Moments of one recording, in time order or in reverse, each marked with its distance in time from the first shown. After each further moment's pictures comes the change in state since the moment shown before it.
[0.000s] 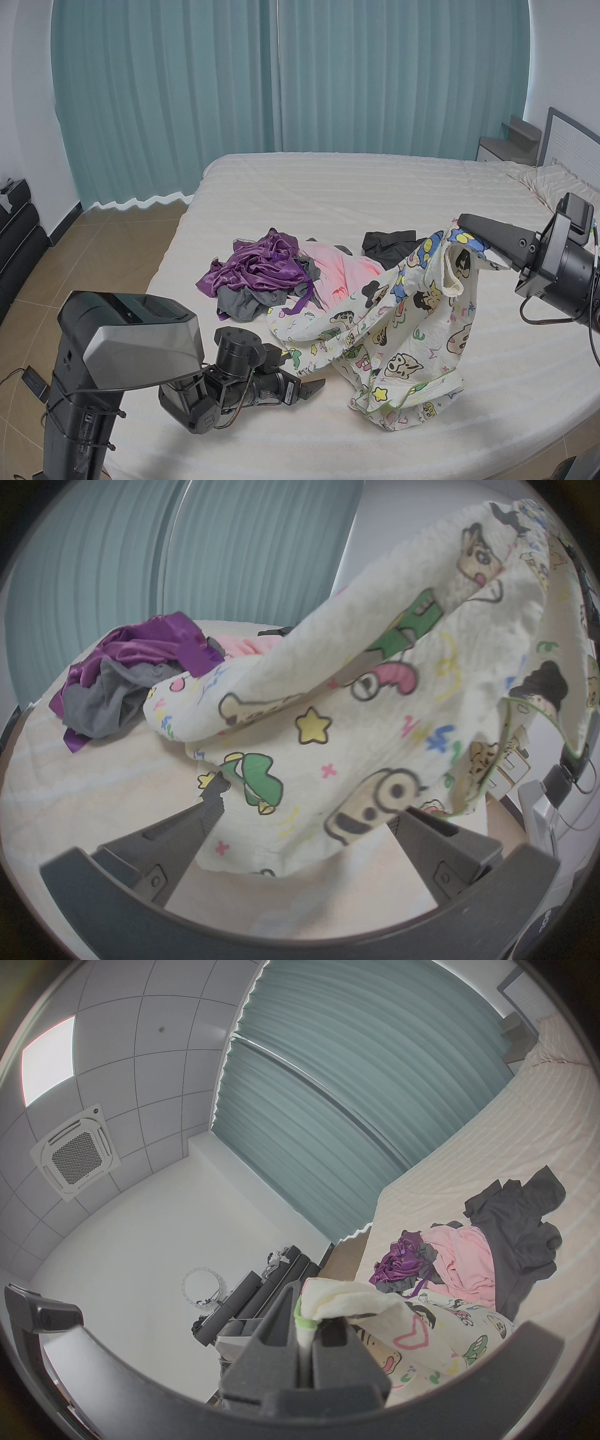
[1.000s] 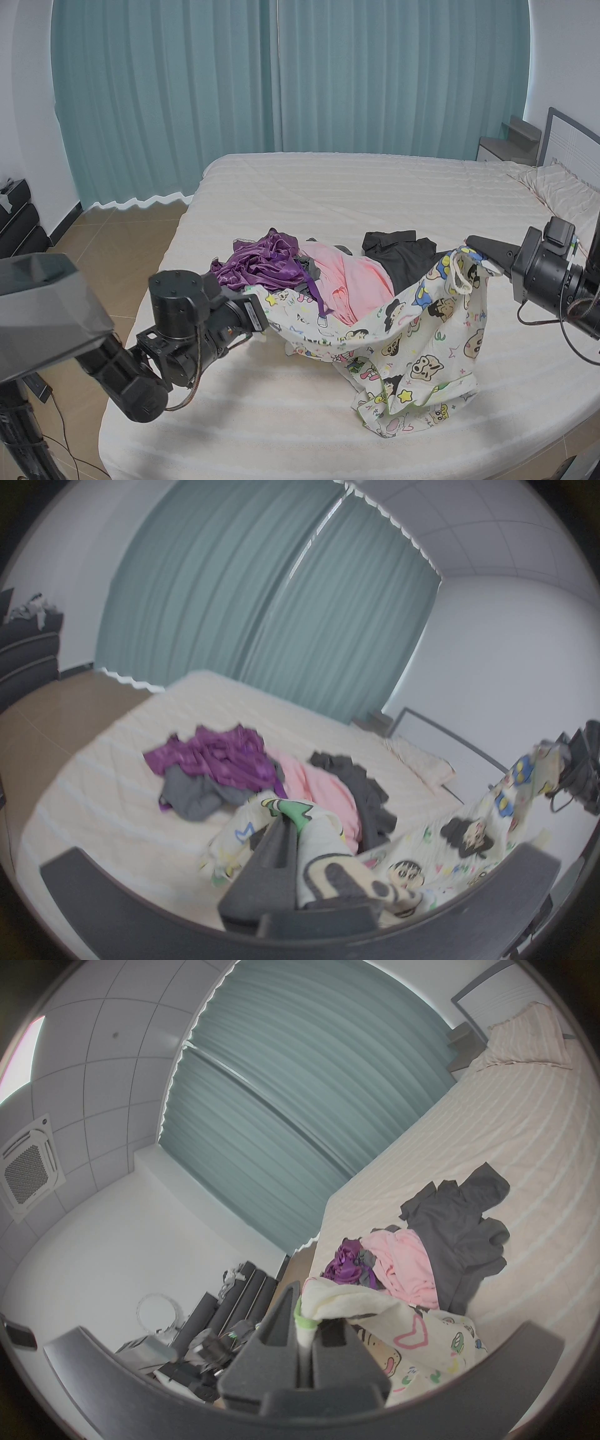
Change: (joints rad) left arm 0.011 -0.421 0.151 -0.089 0.363 -0.354; right arm -0.200 0.098 0.051 -0.005 -0.045 0.036
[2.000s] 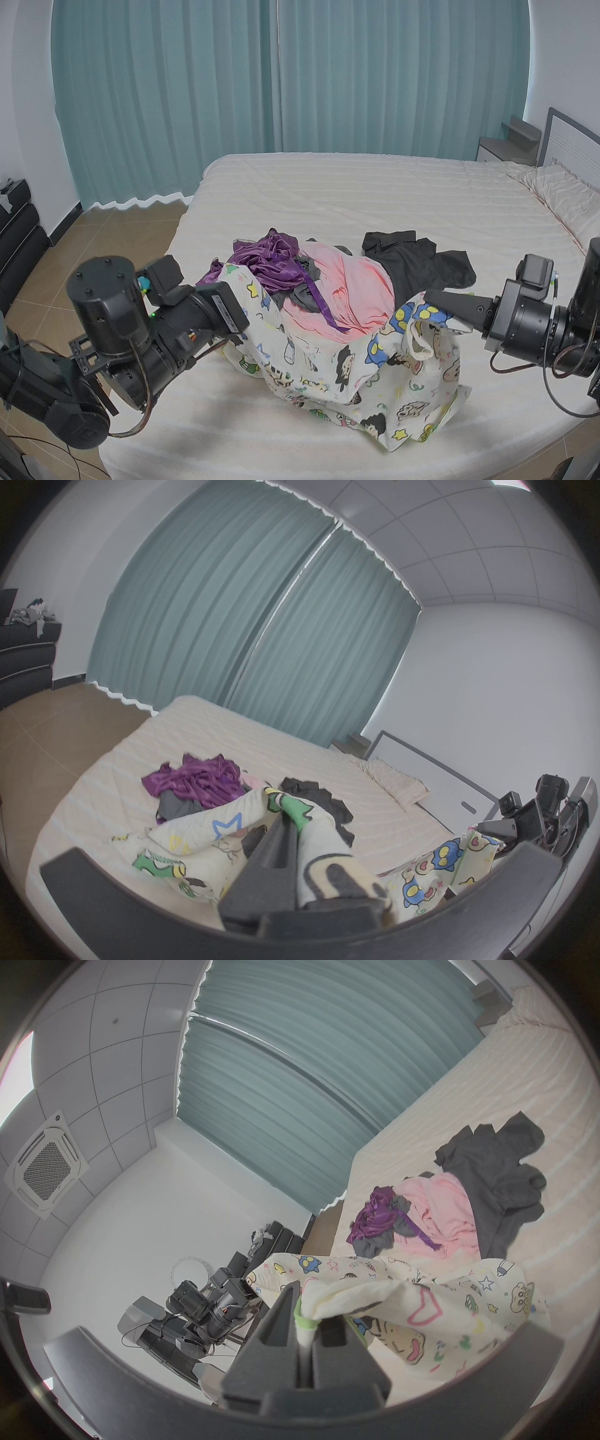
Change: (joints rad) left arm -0.120 -0.356 0.130 0.106 0.078 -0.013; right arm 0.216 0.010 0.101 -0.064 0.049 0.038
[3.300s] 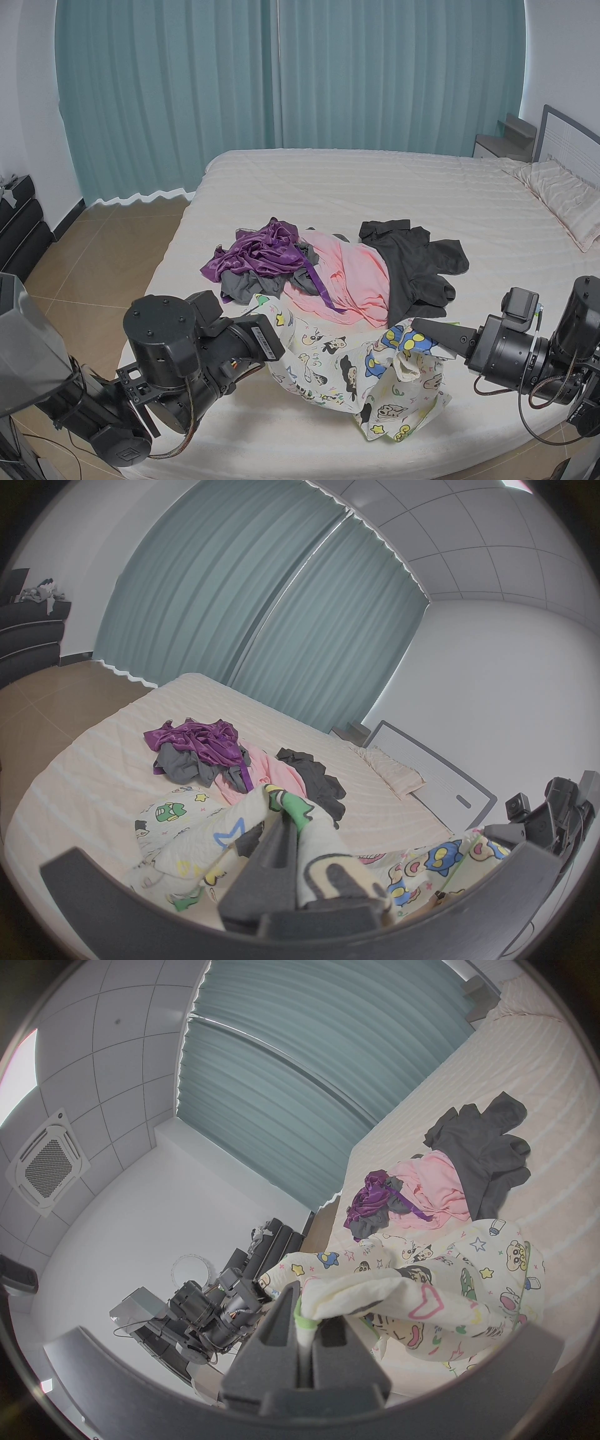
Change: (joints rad) left arm -0.088 0.179 0.022 -0.142 0.075 -0.075; right arm 0.051 0.107 0.163 -0.274 -0.063 0.020
